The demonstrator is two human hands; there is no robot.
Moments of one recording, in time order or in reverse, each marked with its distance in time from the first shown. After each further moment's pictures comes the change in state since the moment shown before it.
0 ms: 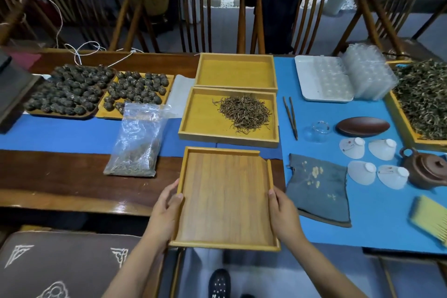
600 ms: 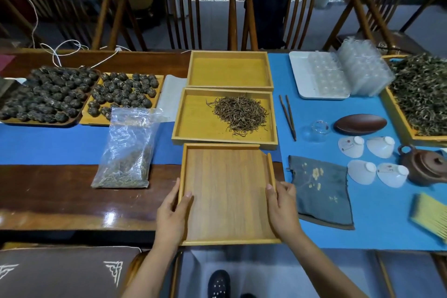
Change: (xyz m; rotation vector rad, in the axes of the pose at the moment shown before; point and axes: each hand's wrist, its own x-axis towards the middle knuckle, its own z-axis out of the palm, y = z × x) left_hand 0.029 -0.006 0.021 0.033 0.093 0.098; right_hand 0.027 0.001 0.012 -0.085 0.111 -0.011
